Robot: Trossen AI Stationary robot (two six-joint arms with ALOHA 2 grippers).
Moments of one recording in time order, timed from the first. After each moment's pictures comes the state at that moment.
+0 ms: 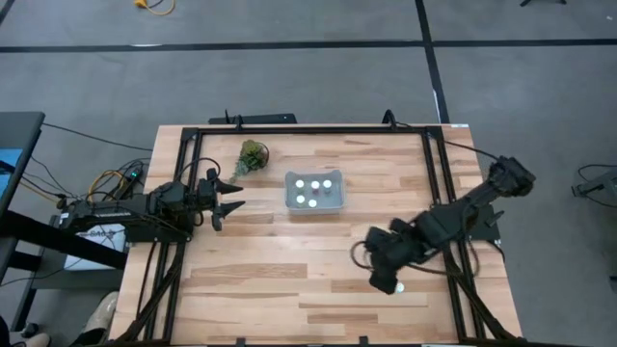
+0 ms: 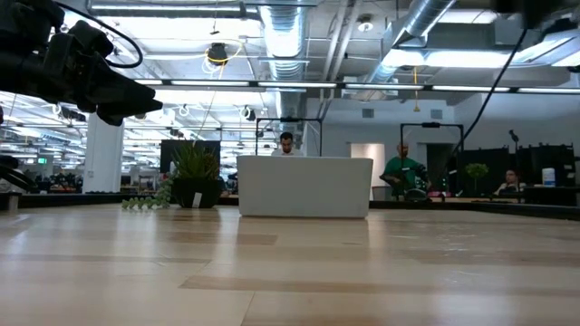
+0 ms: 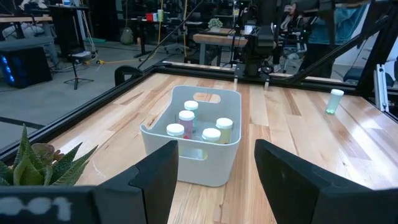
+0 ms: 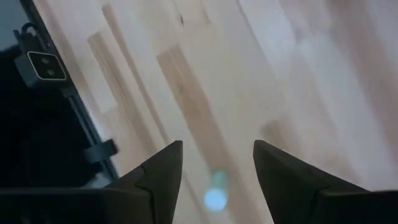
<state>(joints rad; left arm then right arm) 0.11 0.12 0.02 0.01 -0.09 -0.07 0.56 1.53 1.41 -1.17 0.05 0.96</state>
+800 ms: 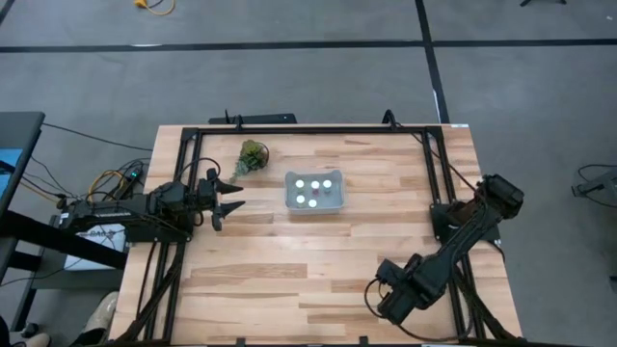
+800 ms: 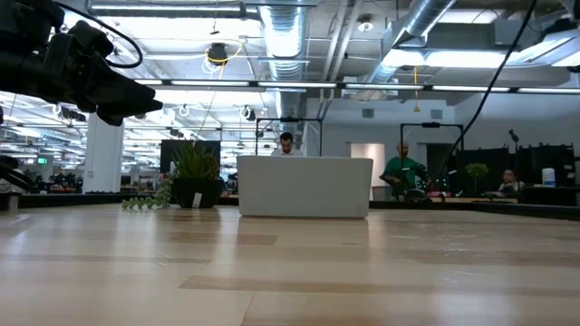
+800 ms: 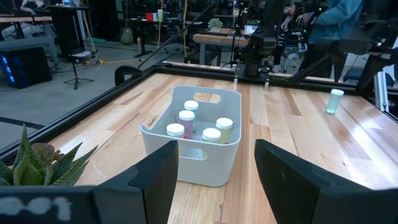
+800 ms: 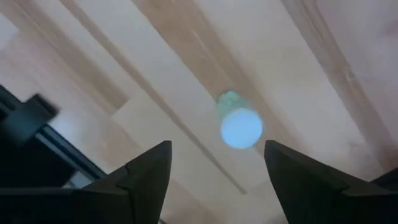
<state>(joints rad) 0.11 0.12 0.02 0.01 -0.09 -0.07 0.80 1.72 1.29 -1.11 -0.06 1.44</state>
